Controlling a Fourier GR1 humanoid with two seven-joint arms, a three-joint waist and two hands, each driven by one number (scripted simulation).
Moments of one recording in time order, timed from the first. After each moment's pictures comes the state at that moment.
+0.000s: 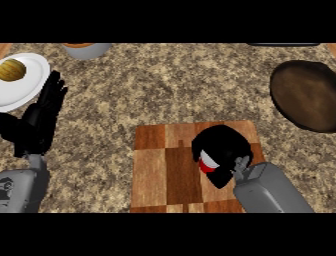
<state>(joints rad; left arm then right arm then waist) -0.24 0.19 0.09 -1.47 0.01 0.07 0.08 -0.39 -0.15 0.46 -1.54 0.80 0.72 0.40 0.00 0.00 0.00</state>
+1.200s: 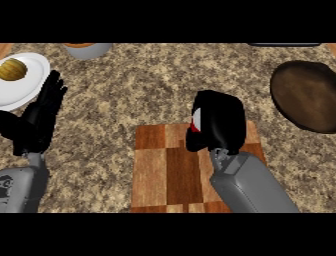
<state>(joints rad) -0.25 0.19 0.11 -1.44 0.01 0.05 0.08 -0.51 0.00 0.42 -1.56 1.13 0.15 0.88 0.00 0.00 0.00</state>
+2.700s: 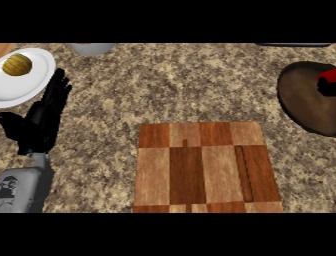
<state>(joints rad) -0.25 0.17 0.09 -1.48 -0.01 0.06 0.09 -0.63 -0.47 -0.30 -0.89 0.90 -0.39 0.23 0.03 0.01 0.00</state>
